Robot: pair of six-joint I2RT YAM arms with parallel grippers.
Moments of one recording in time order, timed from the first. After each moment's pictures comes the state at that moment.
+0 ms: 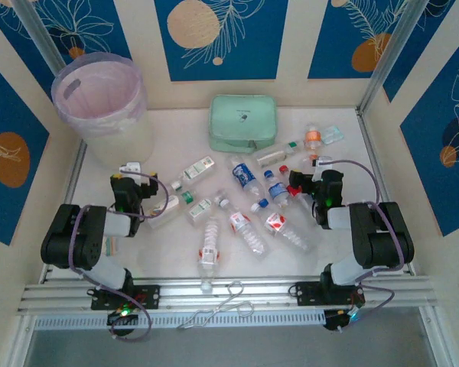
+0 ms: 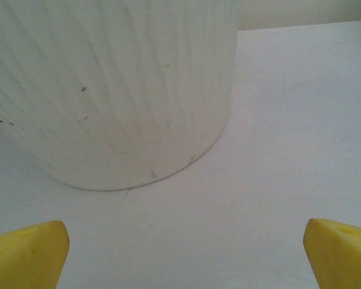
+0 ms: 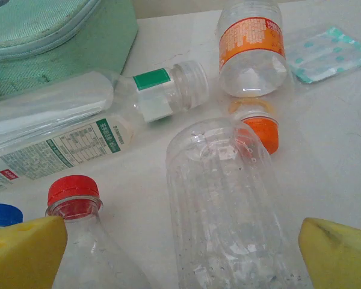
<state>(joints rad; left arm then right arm) -0.08 1.56 0.35 0.88 -0.21 0.03 0.02 1.53 0.39 0.72 -0.05 0.10</state>
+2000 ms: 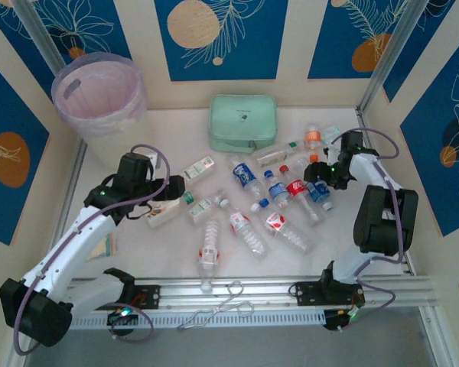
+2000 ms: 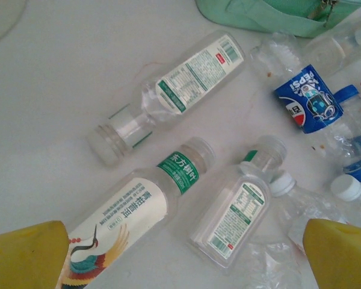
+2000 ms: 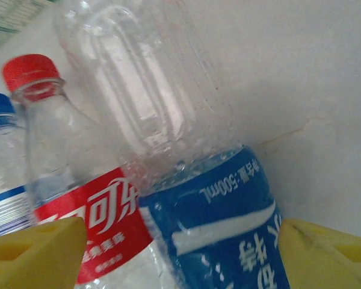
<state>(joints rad) -0.41 1.04 0.94 -0.70 0.04 -0.41 -0.17 1.66 1.13 -0.76 -0.30 0.00</state>
